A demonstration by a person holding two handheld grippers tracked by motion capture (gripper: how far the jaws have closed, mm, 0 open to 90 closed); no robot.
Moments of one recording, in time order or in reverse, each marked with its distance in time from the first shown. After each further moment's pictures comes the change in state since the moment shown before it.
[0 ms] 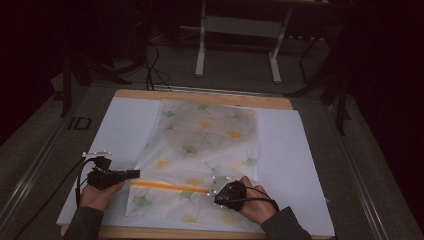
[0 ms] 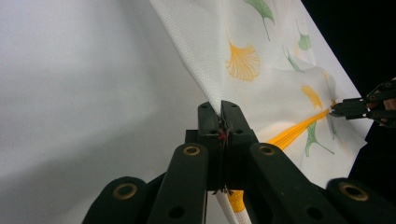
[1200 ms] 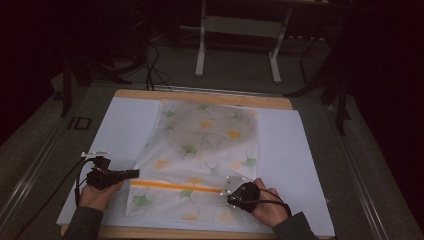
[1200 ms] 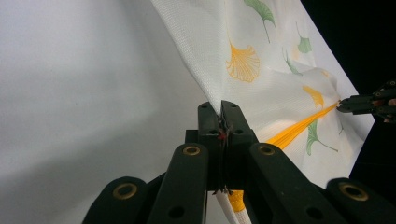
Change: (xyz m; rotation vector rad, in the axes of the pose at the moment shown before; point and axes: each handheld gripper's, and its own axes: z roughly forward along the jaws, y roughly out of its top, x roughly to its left) left arm 0.001 0.000 -0.001 -0.004 0.002 -0.006; right arm -0.006 -0.028 -0.014 -0.008 -0.034 0.061
